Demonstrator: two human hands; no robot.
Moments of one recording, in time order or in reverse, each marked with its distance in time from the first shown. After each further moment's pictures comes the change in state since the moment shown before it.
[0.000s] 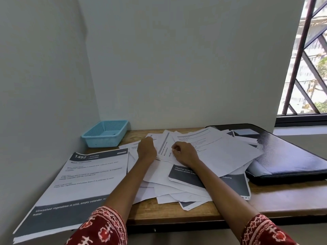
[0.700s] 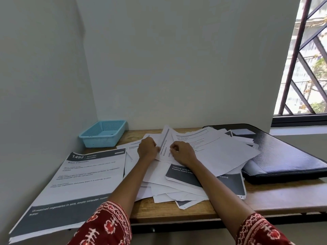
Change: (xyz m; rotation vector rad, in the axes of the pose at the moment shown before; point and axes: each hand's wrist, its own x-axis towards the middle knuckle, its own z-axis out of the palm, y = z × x) left_hand 0.001 0.008 0.008 -0.002 -0.054 0.037; right_hand 0.001 0.001 -0.001 0.010 0.023 0.032
